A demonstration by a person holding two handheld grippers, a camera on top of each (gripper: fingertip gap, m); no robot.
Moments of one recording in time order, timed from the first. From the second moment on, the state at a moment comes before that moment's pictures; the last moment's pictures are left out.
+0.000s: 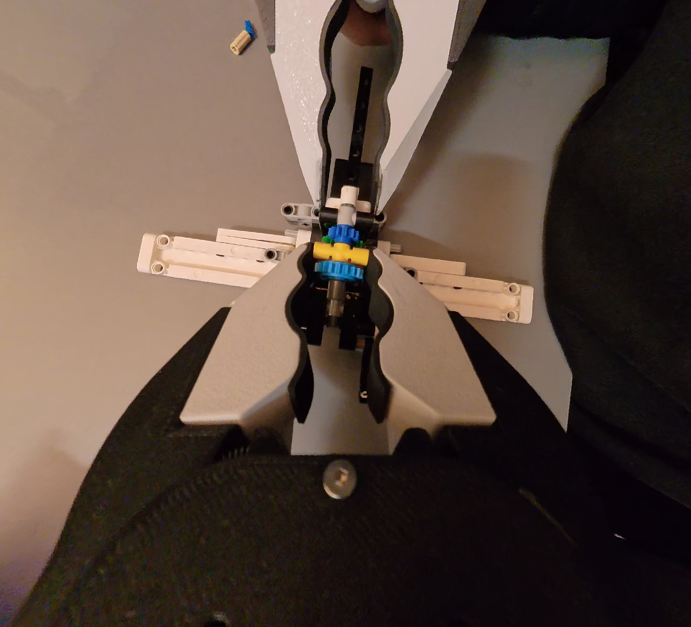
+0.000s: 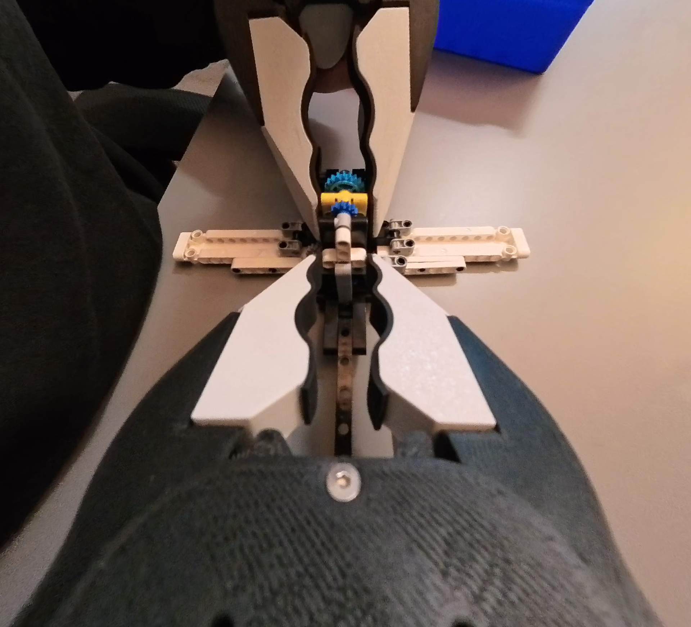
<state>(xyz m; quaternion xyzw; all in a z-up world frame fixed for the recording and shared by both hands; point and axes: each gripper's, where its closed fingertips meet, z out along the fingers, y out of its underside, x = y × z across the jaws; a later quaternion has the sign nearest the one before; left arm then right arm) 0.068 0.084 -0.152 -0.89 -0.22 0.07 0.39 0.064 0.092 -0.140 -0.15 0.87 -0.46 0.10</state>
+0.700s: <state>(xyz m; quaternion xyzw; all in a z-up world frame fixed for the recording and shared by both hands) 0.068 0.083 -0.152 -0.89 -0.22 0.07 0.40 0.065 0.093 -0.140 -0.14 0.86 -0.47 0.12</state>
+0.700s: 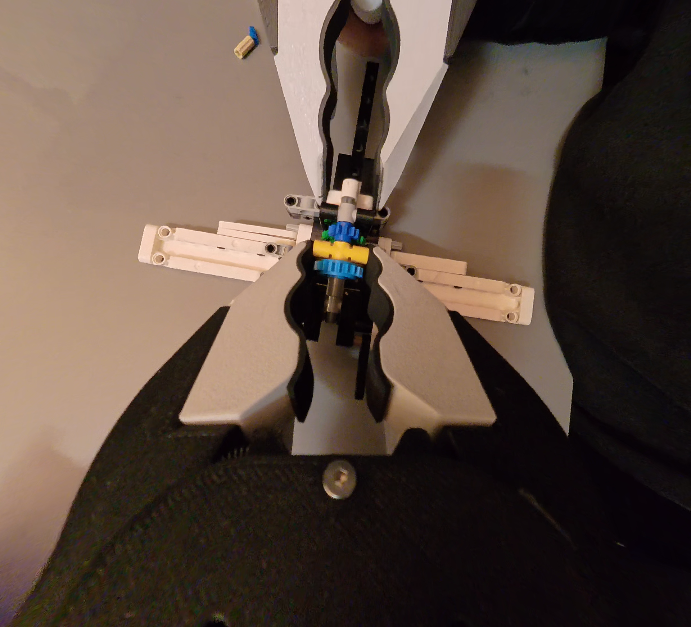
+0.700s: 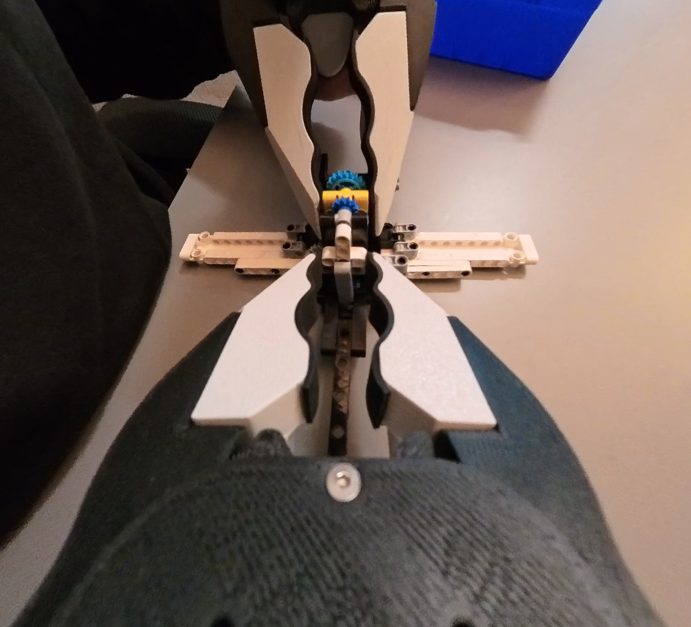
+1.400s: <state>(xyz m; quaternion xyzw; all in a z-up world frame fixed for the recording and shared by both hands) 0.068 0.093 -0.153 -0.87 -0.24 0.06 0.42 0.062 0.107 -0.136 -0.13 0.86 -0.49 0.10</state>
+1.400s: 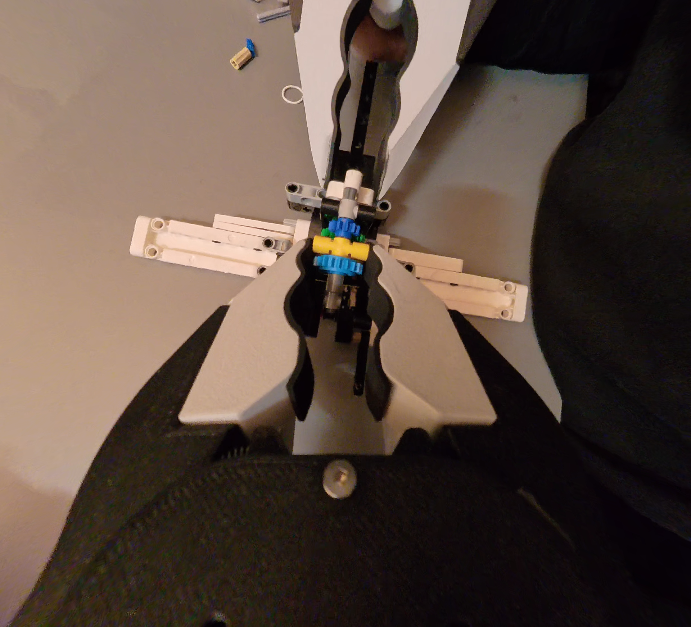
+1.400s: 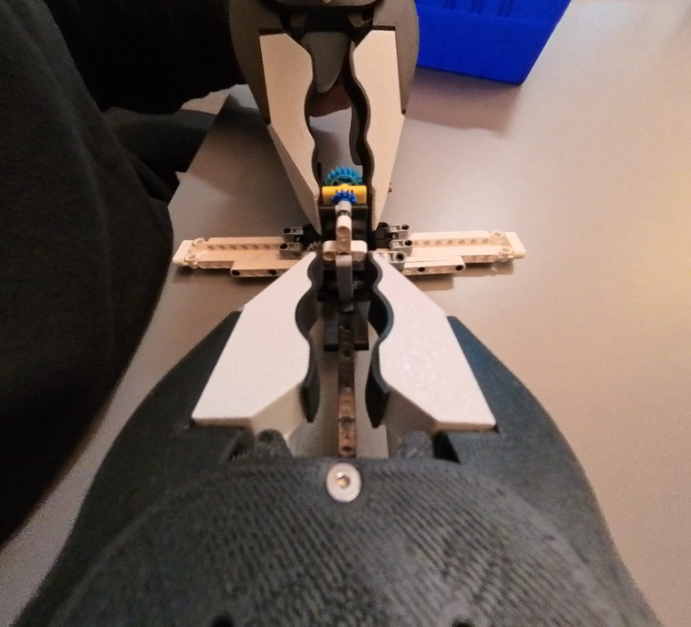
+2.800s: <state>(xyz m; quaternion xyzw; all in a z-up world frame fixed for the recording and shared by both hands) 0.059 0.095 -0.148 -0.87 -0.23 0.10 0.44 0.053 0.108 -0.125 -0.04 0.82 -0.55 0.12</state>
